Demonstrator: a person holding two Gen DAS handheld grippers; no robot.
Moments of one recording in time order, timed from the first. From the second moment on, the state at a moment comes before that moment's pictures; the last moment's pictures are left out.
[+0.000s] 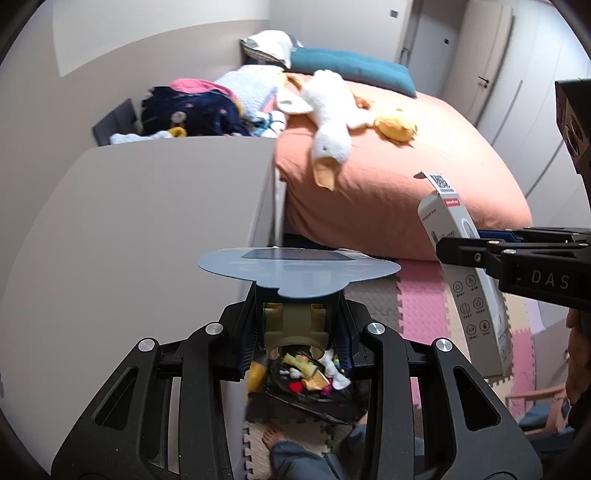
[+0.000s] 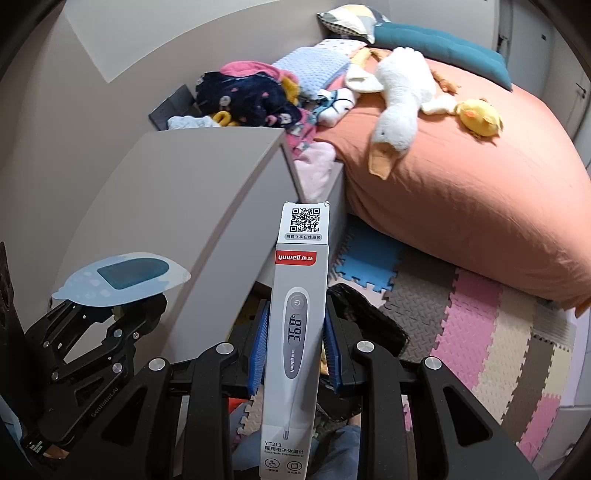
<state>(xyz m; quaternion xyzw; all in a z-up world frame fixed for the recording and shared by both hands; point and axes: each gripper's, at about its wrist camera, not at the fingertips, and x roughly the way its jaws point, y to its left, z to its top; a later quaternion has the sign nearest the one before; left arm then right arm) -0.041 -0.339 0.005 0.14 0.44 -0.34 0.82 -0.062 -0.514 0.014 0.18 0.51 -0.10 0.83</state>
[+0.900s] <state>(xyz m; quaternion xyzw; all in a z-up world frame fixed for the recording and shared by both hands) -0.065 -0.372 -0.018 0.19 0.46 -0.36 0.79 -0.116 -0.561 0.015 0.21 0.50 -0.14 0.83</state>
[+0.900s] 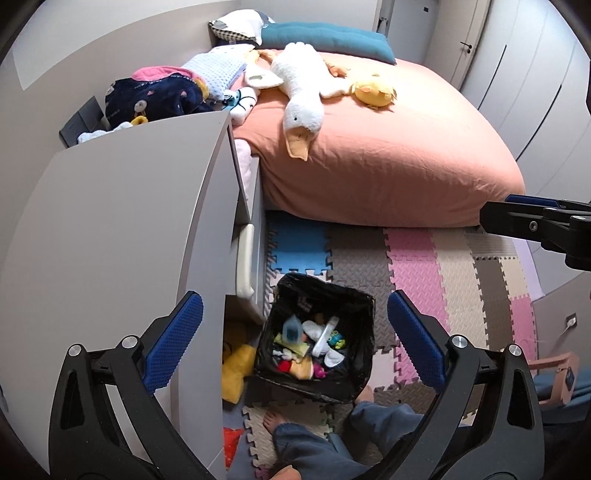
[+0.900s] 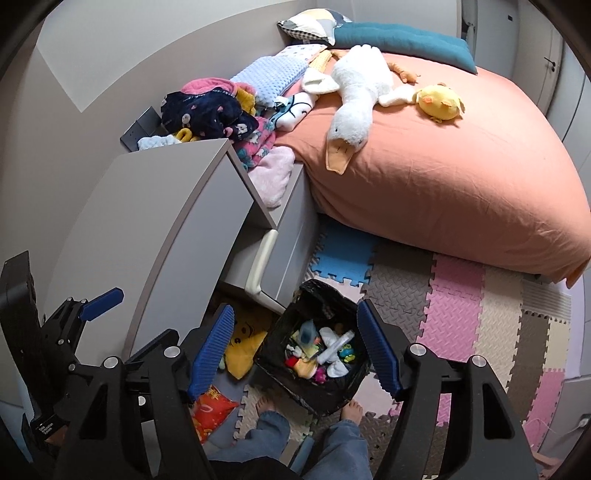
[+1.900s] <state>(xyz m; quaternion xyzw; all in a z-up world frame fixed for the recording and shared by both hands) -0.061 -0.352 -0.016 0.16 0.46 -0.34 0.80 -0.110 -0.546 0.011 0.20 0.51 -0.12 0.83</state>
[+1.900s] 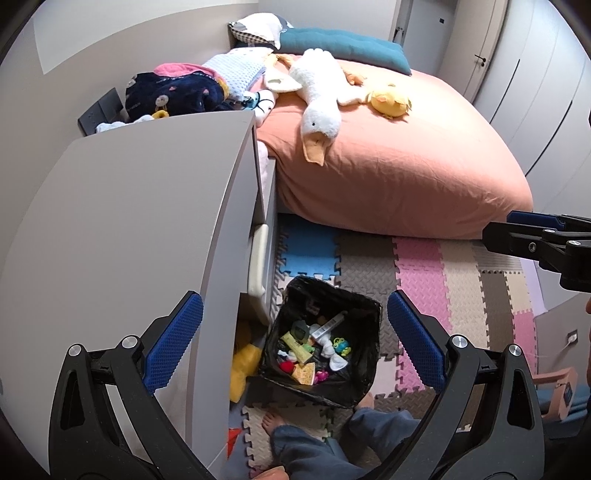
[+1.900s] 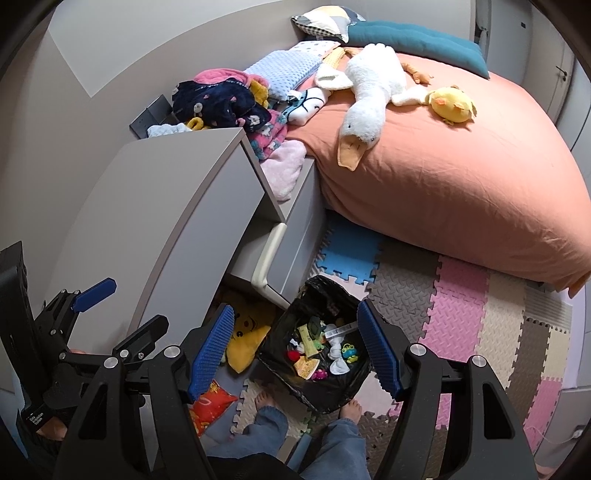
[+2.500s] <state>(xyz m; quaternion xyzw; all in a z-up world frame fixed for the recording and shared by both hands) -0.060 -0.347 -0.016 0.16 0.46 -0.34 0.80 -0.110 -0.543 0.012 0.20 0.50 -0.12 0.83</state>
